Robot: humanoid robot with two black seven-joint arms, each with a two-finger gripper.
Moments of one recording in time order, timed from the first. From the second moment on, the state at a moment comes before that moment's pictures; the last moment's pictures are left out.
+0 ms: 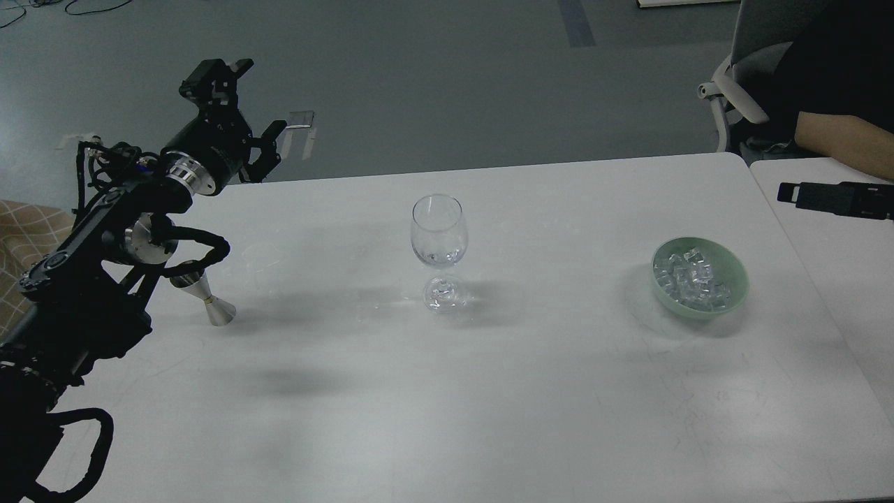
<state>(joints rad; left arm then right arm) -0.79 0.35 -0.98 -0.72 0.46 -0.32 -0.11 0.57 -1.13 0.72 1.40 -1.47 0.48 0.13</state>
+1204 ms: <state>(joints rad) -0.78 0.35 -0.98 -0.72 0.46 -0.33 -0.12 0.63 -0.80 0.57 1.22 -1.69 0.49 0.06</state>
